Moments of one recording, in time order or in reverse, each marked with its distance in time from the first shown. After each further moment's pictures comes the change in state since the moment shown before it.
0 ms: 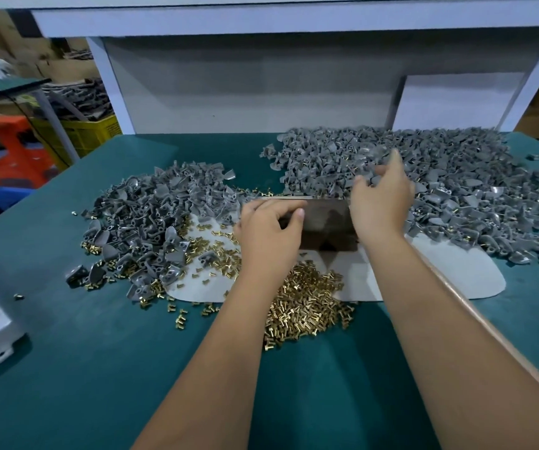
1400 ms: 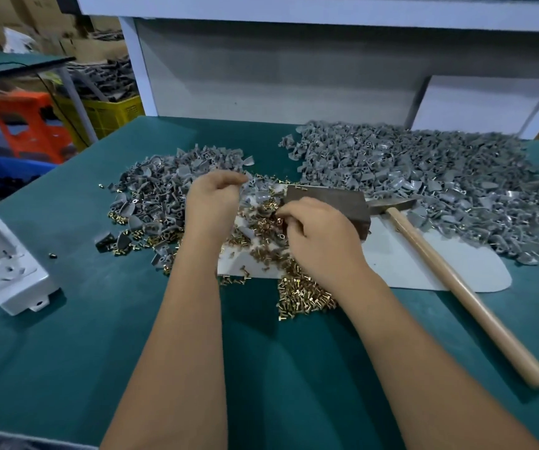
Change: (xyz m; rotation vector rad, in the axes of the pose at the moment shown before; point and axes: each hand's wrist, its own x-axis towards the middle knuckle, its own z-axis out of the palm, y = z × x) left_hand 0.021 -0.036 -0.080 -0.271 0.066 -0.267; right_hand -0.098 -0.018 0.001 -0.237 -0.523 -0.701
